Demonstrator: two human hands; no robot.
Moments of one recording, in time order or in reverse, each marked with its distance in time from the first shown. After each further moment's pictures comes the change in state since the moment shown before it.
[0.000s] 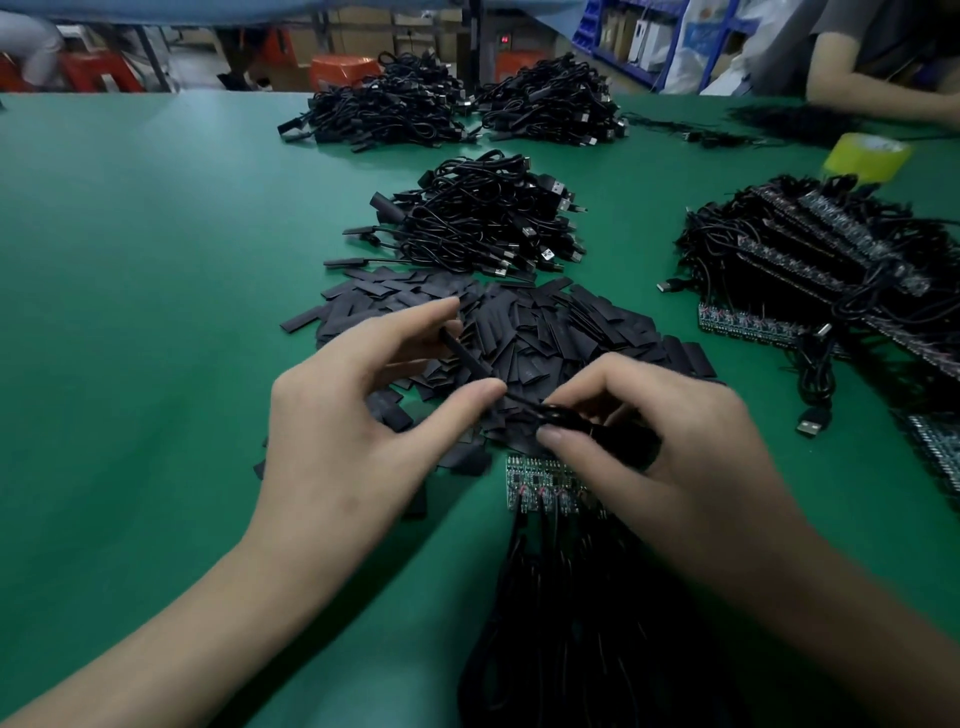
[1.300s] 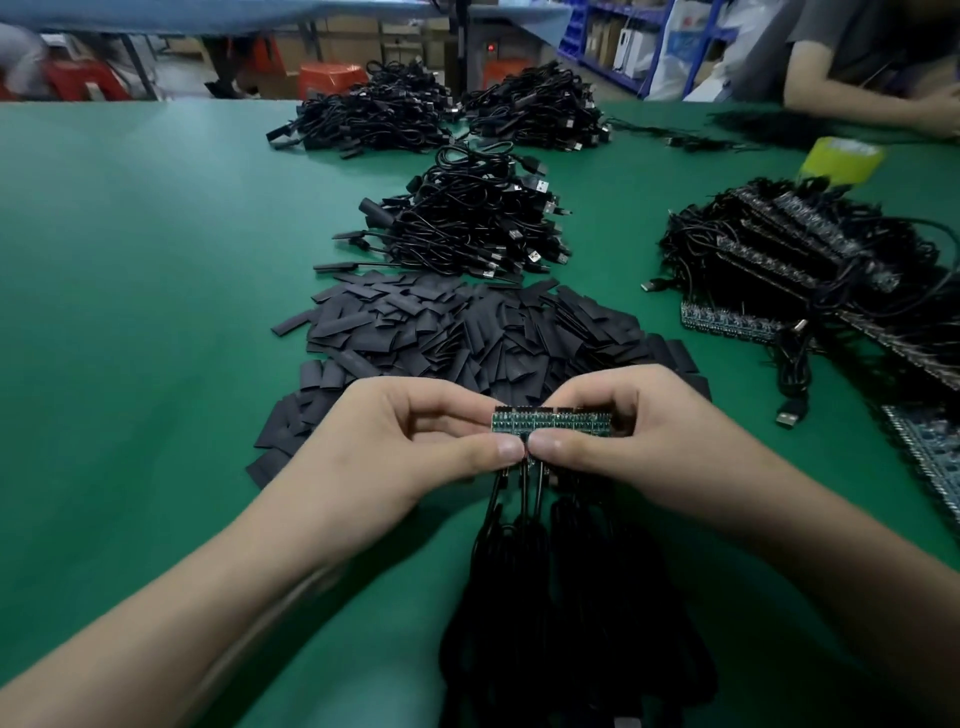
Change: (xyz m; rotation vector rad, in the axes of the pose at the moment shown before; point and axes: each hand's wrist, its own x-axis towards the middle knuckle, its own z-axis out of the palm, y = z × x) left_hand 0.001 0.011 0.003 -0.521 -0.467 -0.562; right_hand 0.016 0.014 -0.012 0.372 -0.403 0.340
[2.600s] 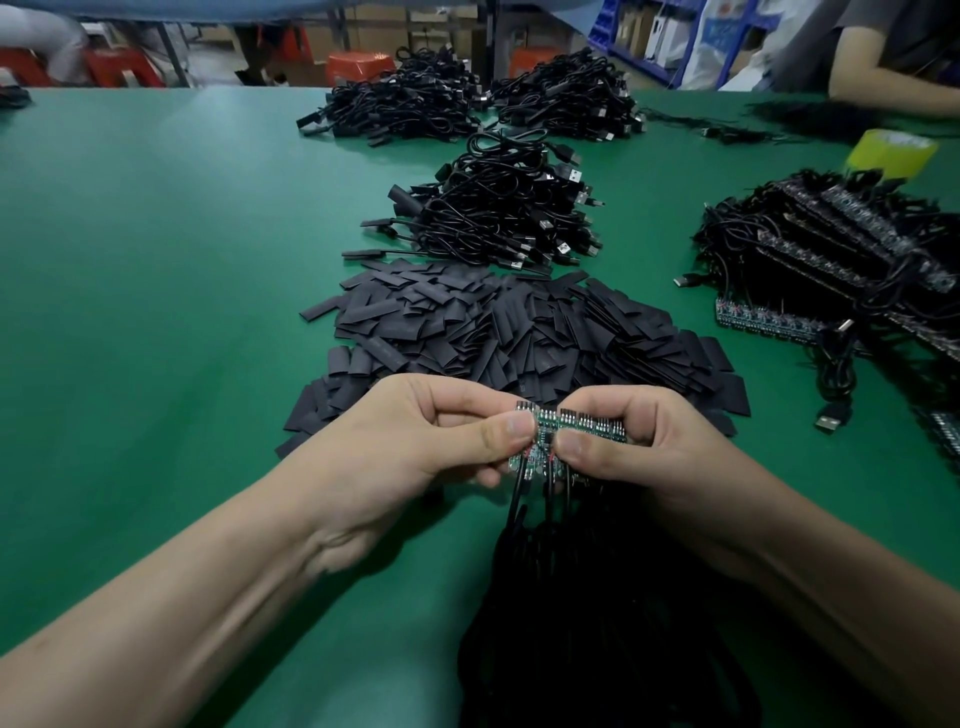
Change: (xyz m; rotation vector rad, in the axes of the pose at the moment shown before) left_hand -0.001 -0.002 -0.006 -0.233 -0.101 -0.168; right_hand 0.000 0.011 0.027 0.709 -0.089 0.065
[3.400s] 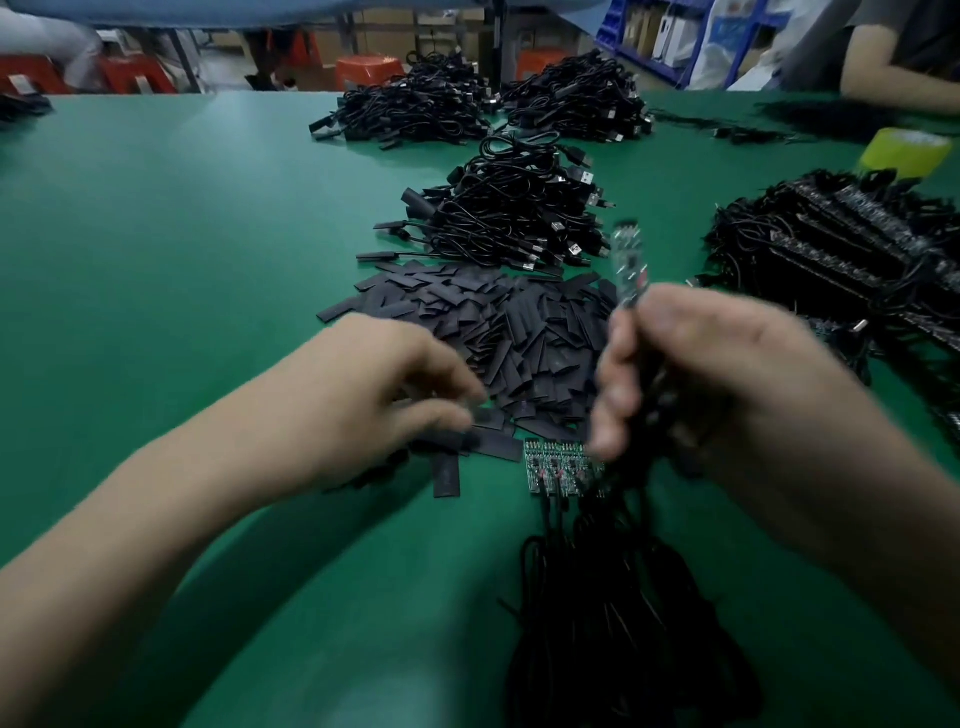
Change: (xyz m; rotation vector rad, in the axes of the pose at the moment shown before) left_hand 0.001 0.043 -0.043 1.336 0.072 0.356; right_hand -0.010 -0.051 0.017 -0.066 0.041 -0.254
